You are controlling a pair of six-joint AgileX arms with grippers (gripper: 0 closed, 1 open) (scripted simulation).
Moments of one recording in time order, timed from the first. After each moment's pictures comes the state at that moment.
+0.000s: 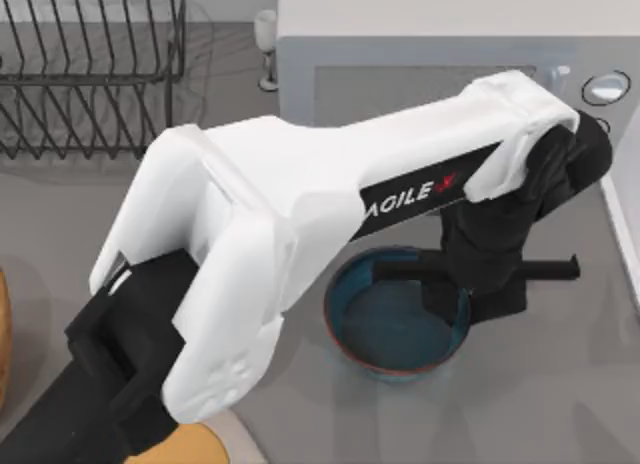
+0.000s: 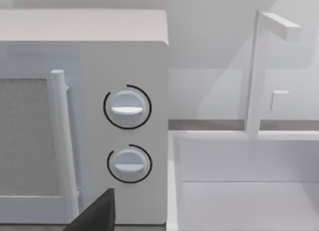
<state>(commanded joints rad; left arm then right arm) -0.96 2.55 2.25 -1.28 0.01 -0.93 0.00 0.00 0.00 0.00 0.00 0.00</state>
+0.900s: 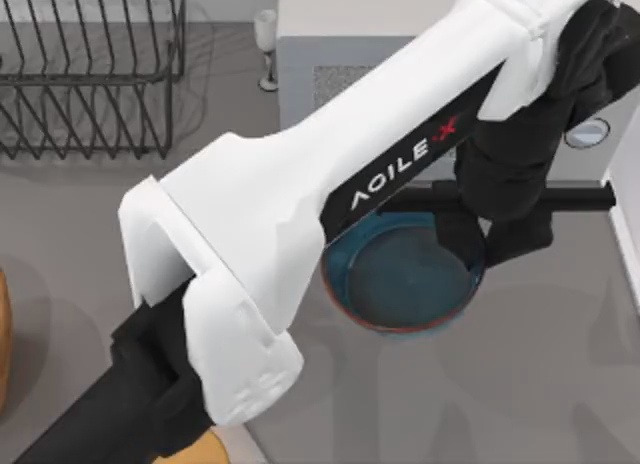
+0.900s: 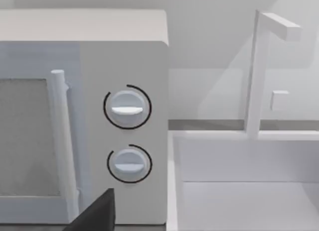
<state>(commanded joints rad) -0.96 2.69 2.90 -1.78 0.01 -0.93 0.00 0.00 0.00 0.00 0.00 0.00</state>
